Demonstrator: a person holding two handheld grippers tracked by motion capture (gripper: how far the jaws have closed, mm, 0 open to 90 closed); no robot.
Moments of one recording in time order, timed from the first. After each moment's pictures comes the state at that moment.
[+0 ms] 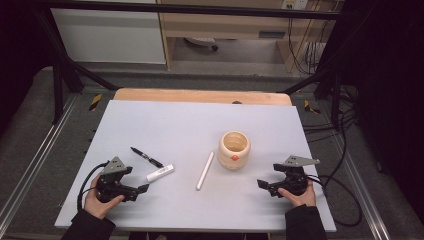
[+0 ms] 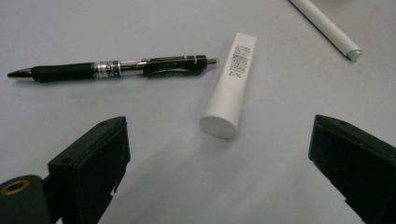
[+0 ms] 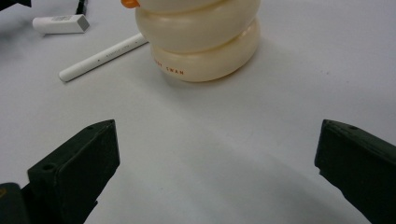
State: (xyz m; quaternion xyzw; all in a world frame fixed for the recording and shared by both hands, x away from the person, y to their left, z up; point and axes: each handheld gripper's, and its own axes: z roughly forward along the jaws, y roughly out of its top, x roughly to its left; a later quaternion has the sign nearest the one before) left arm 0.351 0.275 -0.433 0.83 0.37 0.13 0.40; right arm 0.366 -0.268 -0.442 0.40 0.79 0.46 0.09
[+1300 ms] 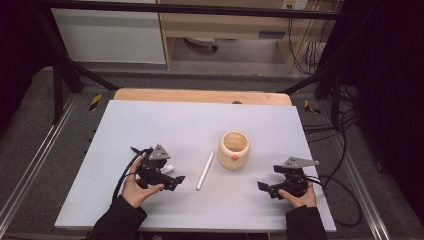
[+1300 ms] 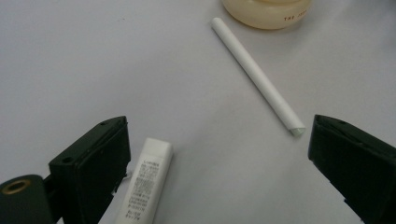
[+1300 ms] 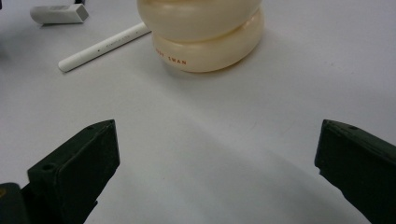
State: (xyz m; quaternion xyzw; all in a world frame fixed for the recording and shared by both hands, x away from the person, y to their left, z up) left arm 0.377 0.164 -0.400 0.86 0.33 0.12 0.36; right arm 0.363 -0.267 -0.443 0.40 0.80 0.45 0.09
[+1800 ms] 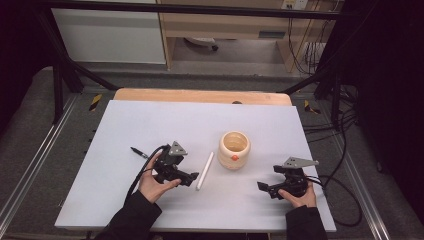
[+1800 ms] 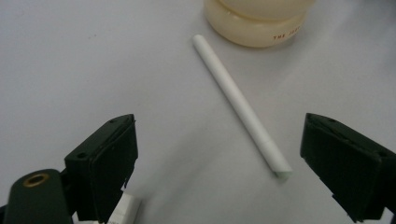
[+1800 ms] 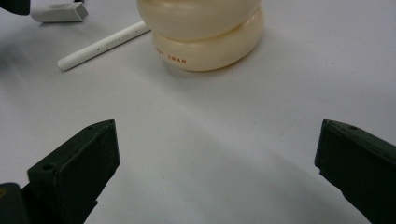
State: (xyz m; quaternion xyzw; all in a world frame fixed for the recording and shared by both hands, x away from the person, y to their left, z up) left arm 0.390 0.119 -0.400 0.87 0.34 0.11 0.35; right arm 0.363 -0.267 -0.443 0.40 0.80 0.45 0.09
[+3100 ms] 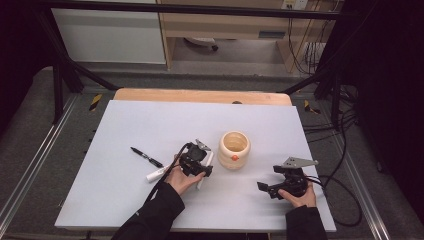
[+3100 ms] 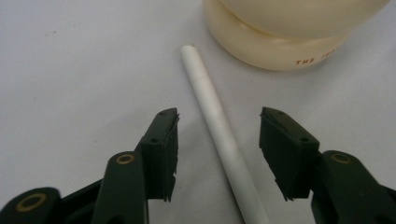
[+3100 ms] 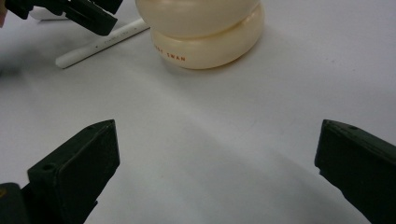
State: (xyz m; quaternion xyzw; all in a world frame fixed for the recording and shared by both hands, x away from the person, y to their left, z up) left arm 0.414 0.056 -0.422 0.86 0.40 0.12 0.29; right arm 0.363 -0.267 -0.444 0.40 0.80 0.44 0.09
